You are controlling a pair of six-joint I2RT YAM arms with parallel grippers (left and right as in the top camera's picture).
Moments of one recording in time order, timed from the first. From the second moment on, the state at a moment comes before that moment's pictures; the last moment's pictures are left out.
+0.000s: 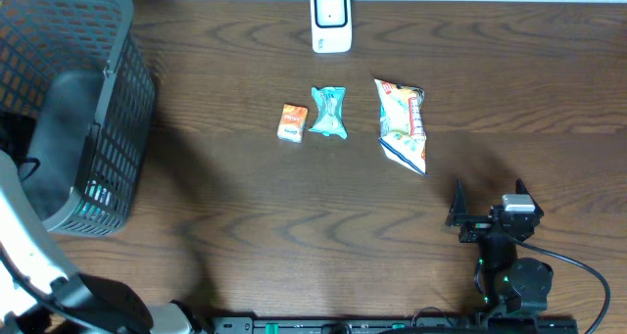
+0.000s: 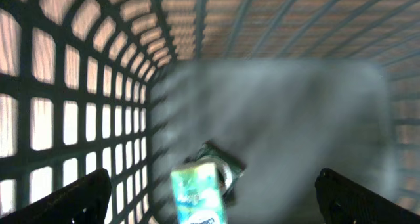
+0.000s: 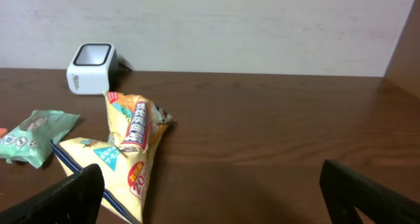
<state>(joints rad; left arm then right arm) 0.67 1.56 1.57 -1.12 -0.26 -0.73 -0.02 0.01 0.01 -0.07 -0.01 -0.02</state>
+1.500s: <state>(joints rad) 0.67 1.87 1.39 -1.07 0.00 -0.79 -0.02 0.01 0.01 -0.07 -0.01 -0.02</state>
